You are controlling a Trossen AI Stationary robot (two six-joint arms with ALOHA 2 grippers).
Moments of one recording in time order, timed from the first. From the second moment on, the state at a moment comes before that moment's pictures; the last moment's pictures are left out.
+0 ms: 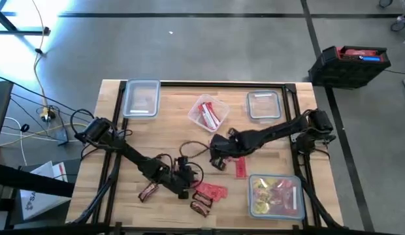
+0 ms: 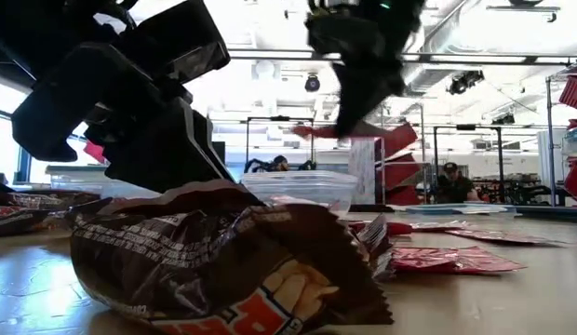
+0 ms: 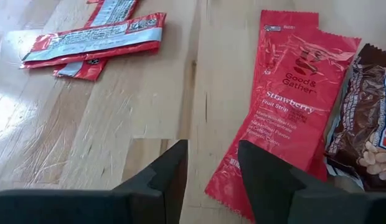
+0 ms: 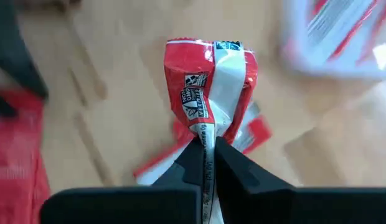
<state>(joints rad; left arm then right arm) -0.54 1.87 0.86 0.21 -0.51 -0.34 0.18 1.81 1.42 -0.79 0.36 0.62</state>
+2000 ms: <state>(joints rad) -0.54 1.87 0.86 0.20 -0.51 -0.36 0.01 1.67 1.49 -1.10 0.13 0.54</state>
